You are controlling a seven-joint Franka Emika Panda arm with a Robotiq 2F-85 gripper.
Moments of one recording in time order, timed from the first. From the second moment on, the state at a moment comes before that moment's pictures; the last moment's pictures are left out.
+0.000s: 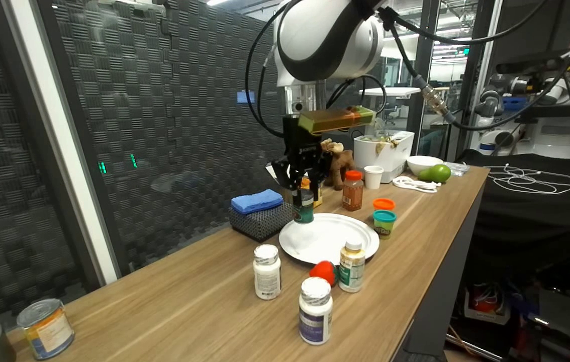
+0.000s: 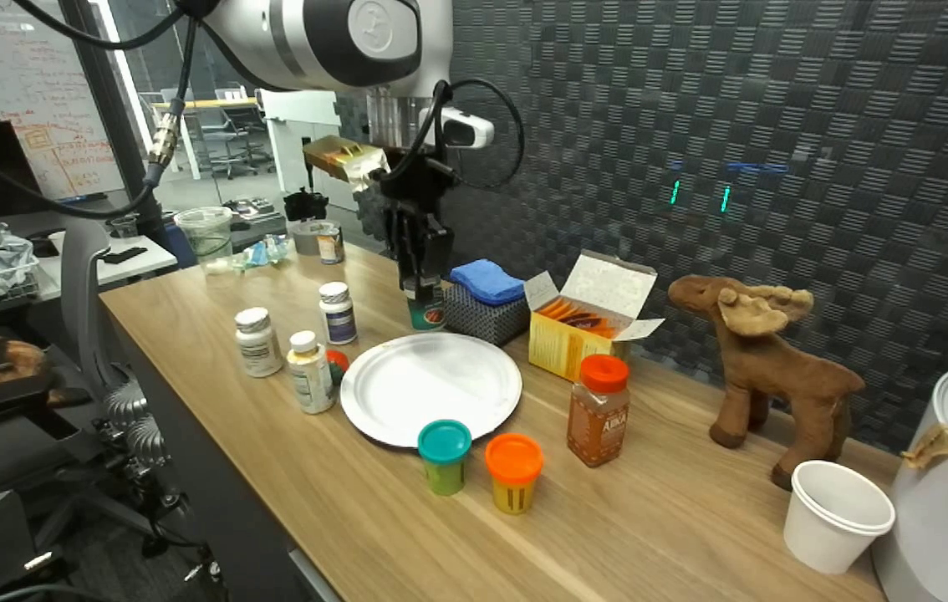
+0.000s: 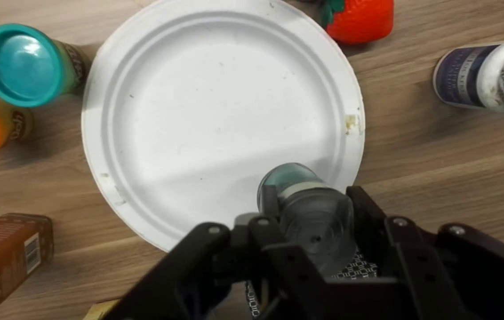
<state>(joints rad) 0.09 0.33 -0.01 -1.87 -0.01 2.15 0.29</state>
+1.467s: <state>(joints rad) 0.00 0.54 -0.01 -1.67 0.06 2.08 0.10</state>
